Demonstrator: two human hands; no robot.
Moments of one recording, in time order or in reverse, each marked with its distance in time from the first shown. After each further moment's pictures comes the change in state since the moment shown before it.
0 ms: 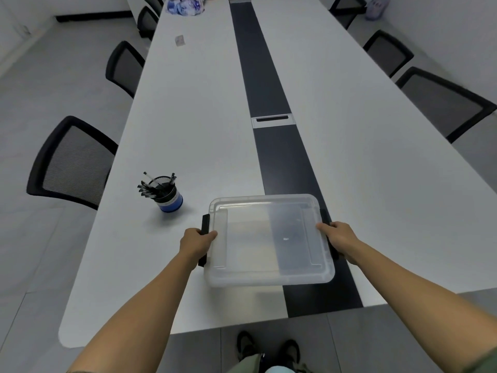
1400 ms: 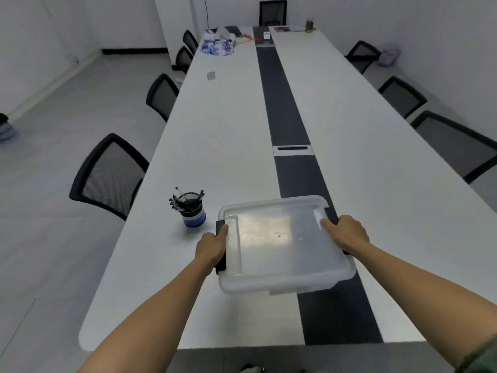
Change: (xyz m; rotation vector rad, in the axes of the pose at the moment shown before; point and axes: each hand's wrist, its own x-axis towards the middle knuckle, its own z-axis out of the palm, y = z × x) left_hand -0.007 0.009 -0.030 -0.052 0.024 0.112; right_hand -0.029 -0.076 0.012 -0.541 0.259 -0.286
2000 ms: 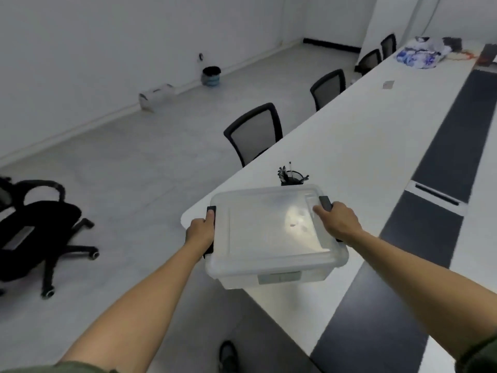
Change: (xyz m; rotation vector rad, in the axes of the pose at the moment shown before) left_hand -0.141 -0.111 -0.070 -0.345 0.667 -0.306; right_hand -0.027 -0.151 0.053 -0.106 -0.360 -0.676
